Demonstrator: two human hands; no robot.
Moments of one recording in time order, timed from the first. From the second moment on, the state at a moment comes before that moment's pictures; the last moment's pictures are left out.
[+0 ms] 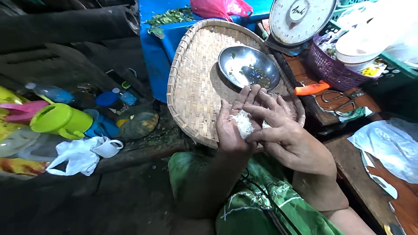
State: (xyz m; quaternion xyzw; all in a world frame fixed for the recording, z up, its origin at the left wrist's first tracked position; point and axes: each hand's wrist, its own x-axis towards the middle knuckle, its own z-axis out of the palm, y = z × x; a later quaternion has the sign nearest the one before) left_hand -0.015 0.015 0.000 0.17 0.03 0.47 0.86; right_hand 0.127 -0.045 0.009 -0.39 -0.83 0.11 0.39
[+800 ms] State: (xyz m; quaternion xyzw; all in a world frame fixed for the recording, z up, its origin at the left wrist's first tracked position) left_hand -0.008 0.014 0.006 0.13 0.03 0.46 0.88; right_hand 0.131 -0.032 0.007 -0.50 -0.72 0.03 0.48
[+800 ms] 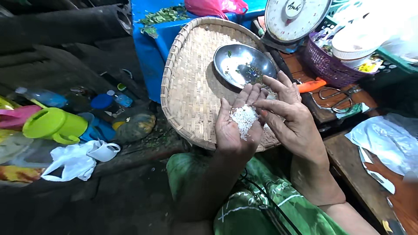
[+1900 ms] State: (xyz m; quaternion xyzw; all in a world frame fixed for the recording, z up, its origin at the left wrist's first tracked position) left_hand -0.010 0.008 0.003 0.15 0.02 0.42 0.89; right_hand 0.124 -0.028 0.004 -0.50 -0.74 0.02 0.46
